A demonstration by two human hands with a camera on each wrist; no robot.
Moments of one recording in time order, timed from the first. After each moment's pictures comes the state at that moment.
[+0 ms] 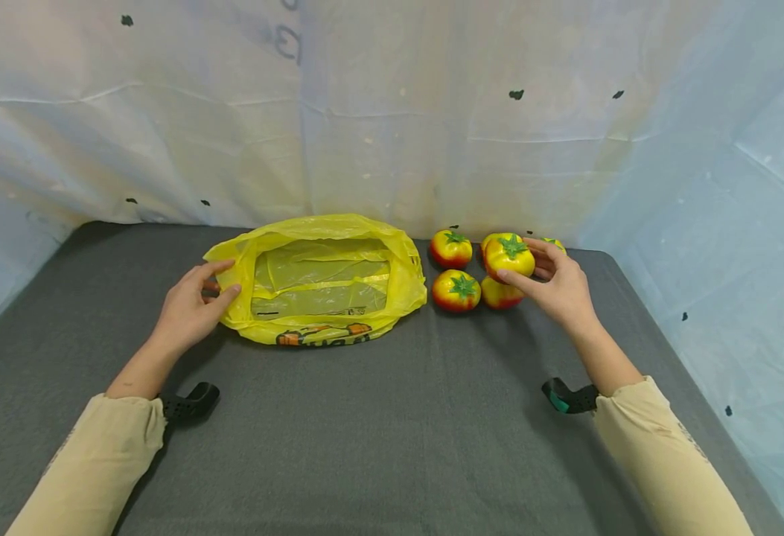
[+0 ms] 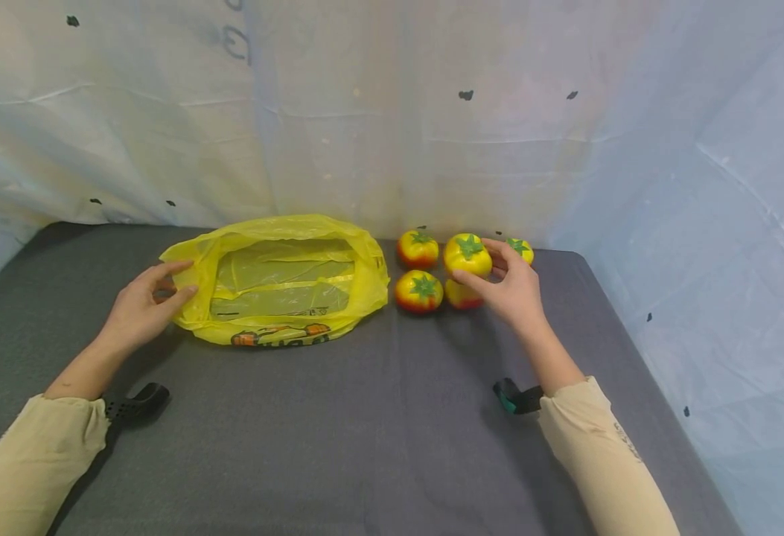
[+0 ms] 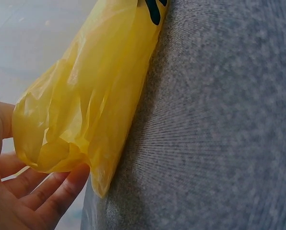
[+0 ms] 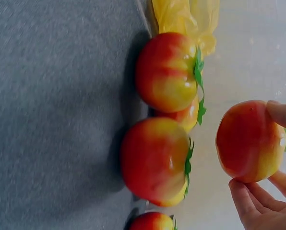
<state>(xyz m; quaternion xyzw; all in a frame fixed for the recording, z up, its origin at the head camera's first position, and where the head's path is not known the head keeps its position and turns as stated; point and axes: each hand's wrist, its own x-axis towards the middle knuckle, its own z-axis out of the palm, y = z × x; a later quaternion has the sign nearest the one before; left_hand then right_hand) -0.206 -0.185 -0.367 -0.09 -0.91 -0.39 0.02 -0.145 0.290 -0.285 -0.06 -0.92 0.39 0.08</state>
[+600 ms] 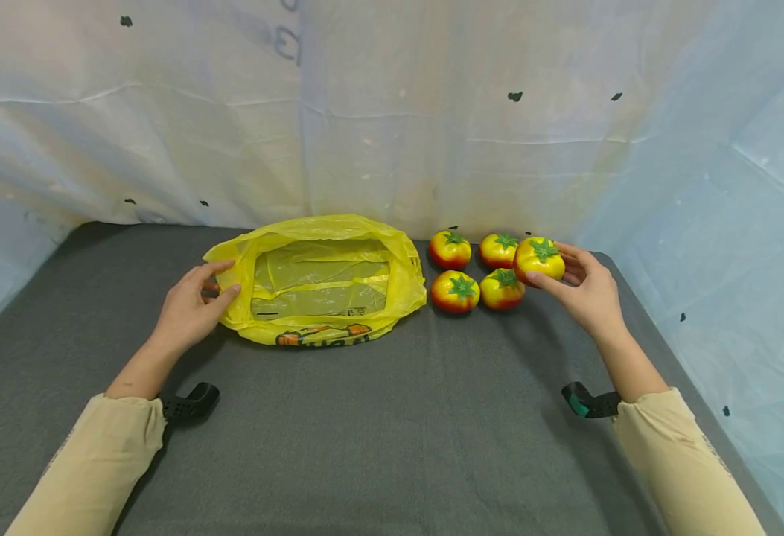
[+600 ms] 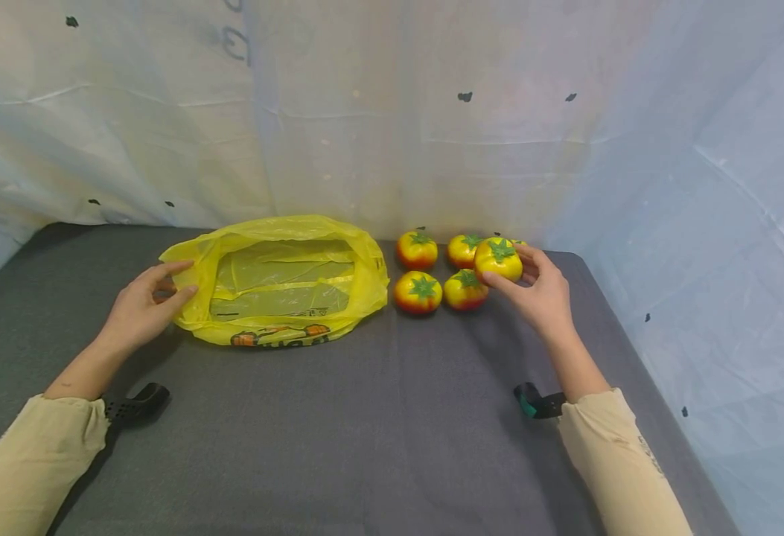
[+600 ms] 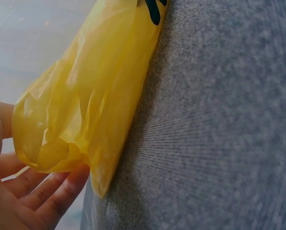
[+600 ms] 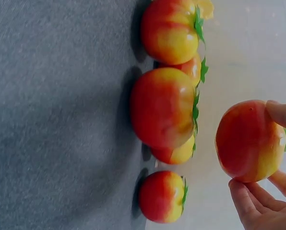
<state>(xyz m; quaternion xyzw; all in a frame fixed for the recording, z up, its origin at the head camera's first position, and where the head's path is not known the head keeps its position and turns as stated) -0.206 -0.185 -0.368 -0.10 -0.91 -0.39 0.03 -0.135 0.321 -0.285 -0.10 -0.92 0.37 0.10</state>
